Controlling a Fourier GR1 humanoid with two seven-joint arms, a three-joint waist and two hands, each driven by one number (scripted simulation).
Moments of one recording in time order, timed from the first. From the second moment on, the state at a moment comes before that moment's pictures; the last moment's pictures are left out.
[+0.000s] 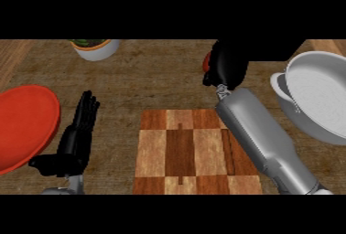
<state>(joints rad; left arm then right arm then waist) -0.01 0.12 -0.13 -1.61 0.08 0.23 -0.10 -0.88 -0.10 0.31 -0.98 1.24 -0.26 0.85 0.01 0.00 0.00</state>
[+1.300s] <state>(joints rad) 0.02 0.10 -0.10 -1.63 0.06 0.20 -0.10 -0.67 -0.47 -0.08 -1.01 1.14 -0.27 0.62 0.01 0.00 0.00</state>
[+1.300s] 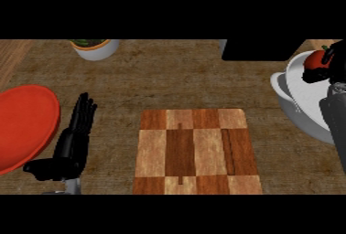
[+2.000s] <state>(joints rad) -0.02 0.09 -0.09 -1.58 0.05 0.17 -0.13 -0.69 -0.58 -0.27 -0.51 0.98 -0.31 0.33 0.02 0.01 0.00</state>
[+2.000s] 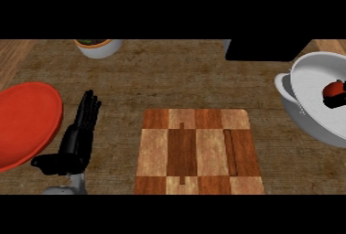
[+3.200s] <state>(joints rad) -0.01 0.08 -0.08 -1.59 0.04 0.17 -0.12 -0.64 -0.61 -0.80 -0.44 0.36 -0.38 -0.30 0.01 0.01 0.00</state>
